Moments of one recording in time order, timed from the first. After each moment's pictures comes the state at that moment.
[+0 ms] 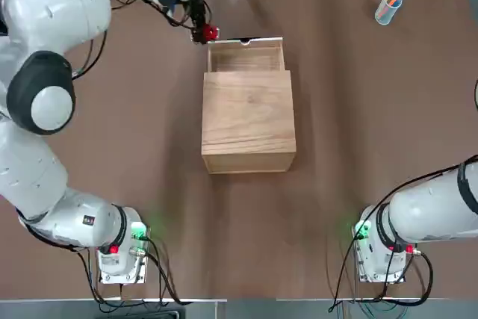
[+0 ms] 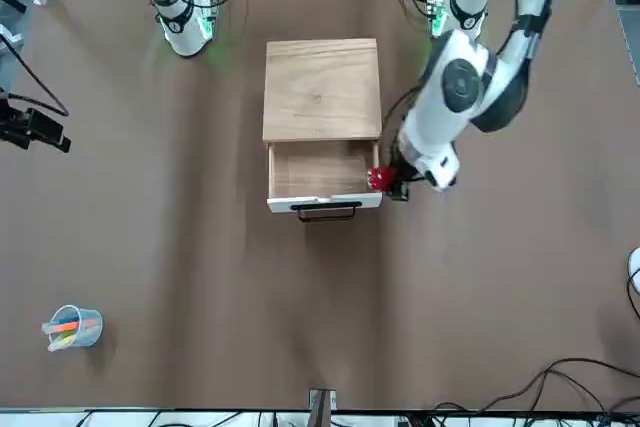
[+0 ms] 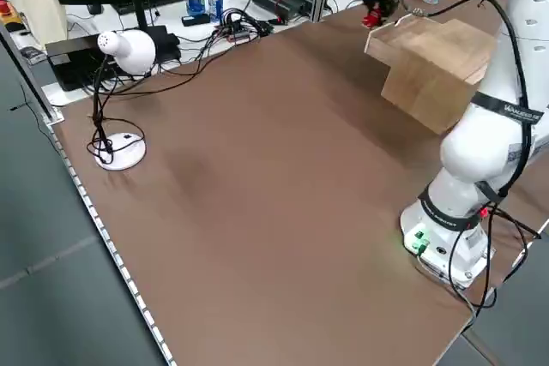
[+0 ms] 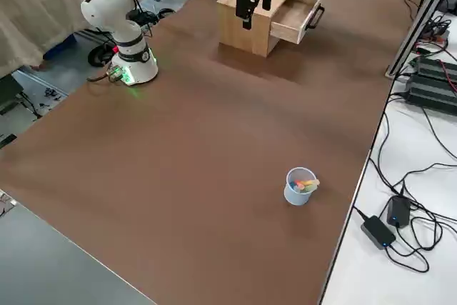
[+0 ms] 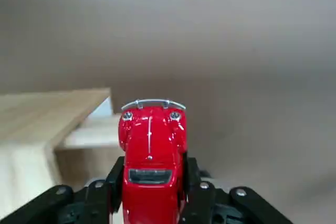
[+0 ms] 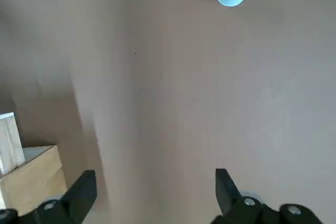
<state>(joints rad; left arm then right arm) -0.24 0.31 -0.37 -1.75 -0.04 2.11 -2.08 0.02 0.10 -0.12 -1.47 0.07 1.52 0.01</state>
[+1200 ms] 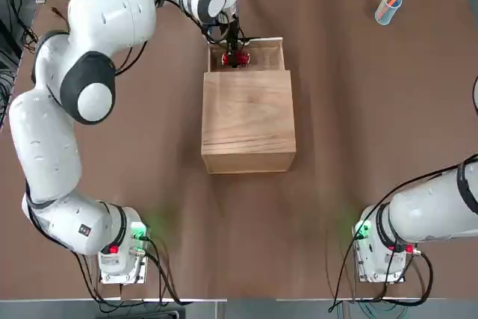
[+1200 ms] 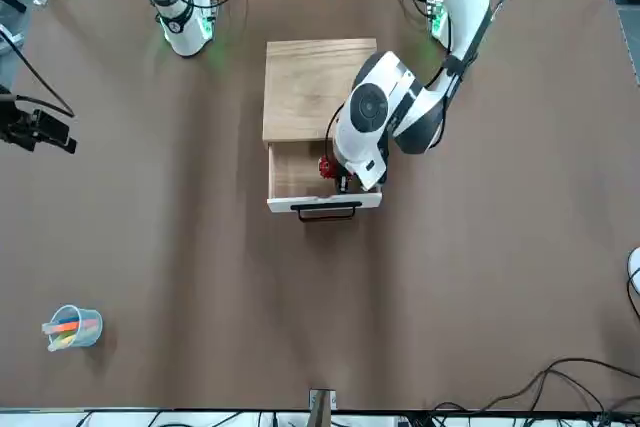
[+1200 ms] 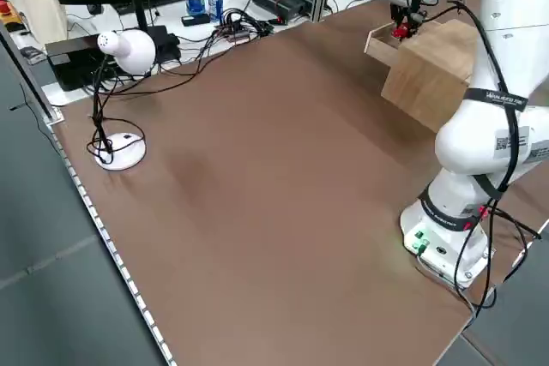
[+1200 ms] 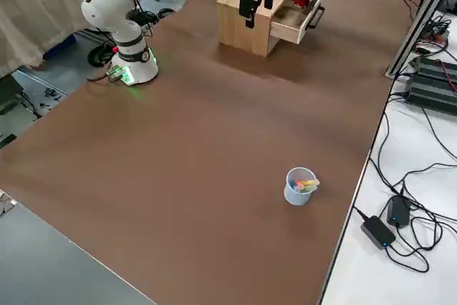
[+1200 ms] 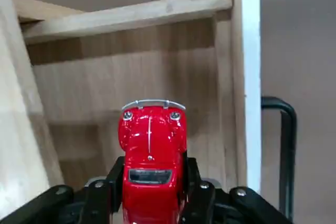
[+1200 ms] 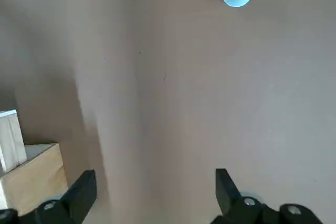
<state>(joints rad) -0.42 0.58 -0.37 -1.52 0.02 2.04 -2.22 0.04 0.10 -0.12 -1.47 0.07 1.52 0.01</state>
